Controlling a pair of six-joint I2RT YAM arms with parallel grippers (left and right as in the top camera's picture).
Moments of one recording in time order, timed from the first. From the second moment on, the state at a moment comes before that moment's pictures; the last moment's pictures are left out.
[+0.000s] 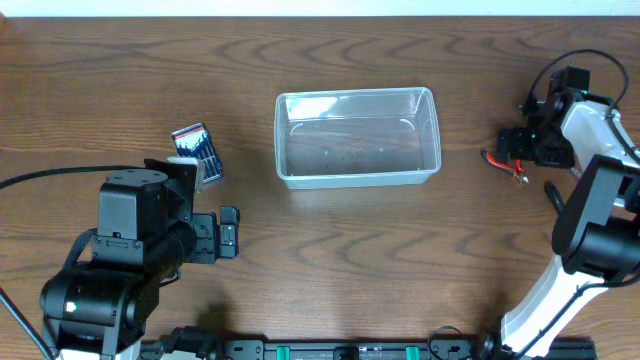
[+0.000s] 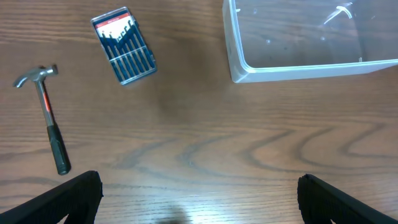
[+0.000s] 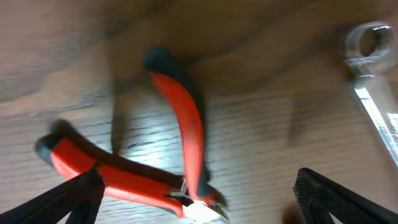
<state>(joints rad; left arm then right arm) -0.16 0.88 1.21 -1.27 0.07 -0.12 -0.28 2.07 1.47 -0.85 0.02 -0.14</state>
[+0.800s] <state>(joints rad) -0.16 0.88 1.21 -1.27 0.07 -0.12 -0.28 2.11 1.47 -0.82 0.00 -0.13</state>
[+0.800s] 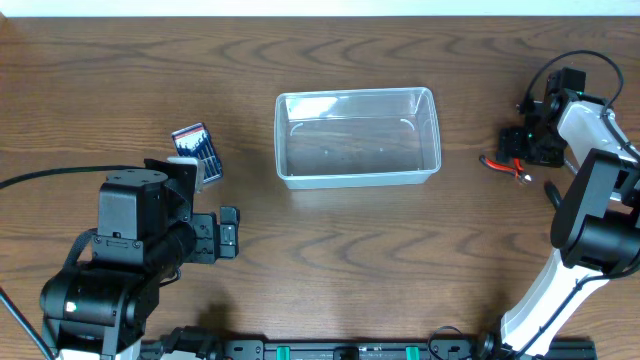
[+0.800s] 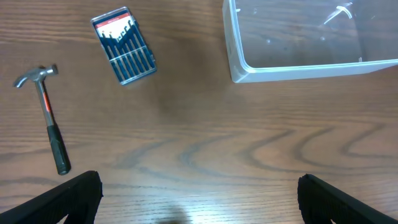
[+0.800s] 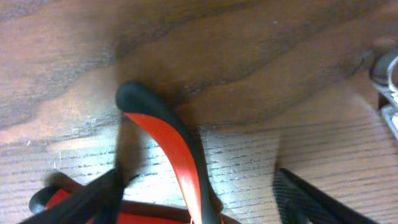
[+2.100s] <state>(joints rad) -0.16 0.88 1.21 -1.27 0.07 -0.12 -0.28 2.11 1.47 -0.82 -0.04 -0.13</state>
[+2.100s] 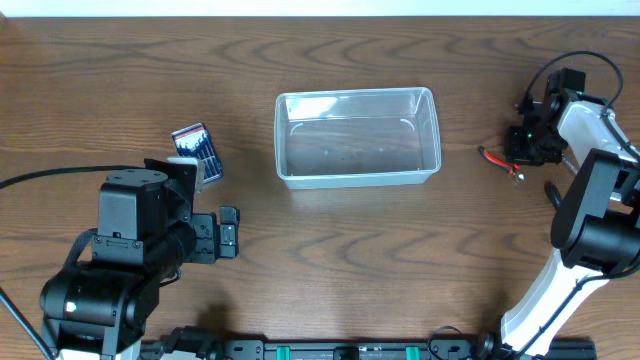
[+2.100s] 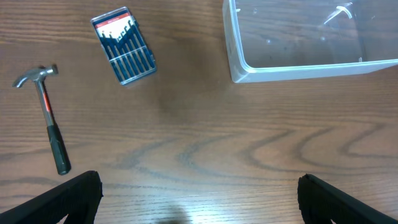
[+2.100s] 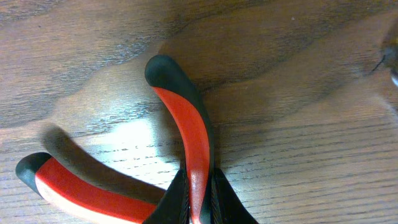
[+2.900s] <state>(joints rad) -0.16 0.88 1.21 -1.28 0.07 -0.12 0.33 1.74 1.80 -0.92 -0.07 -0.16</state>
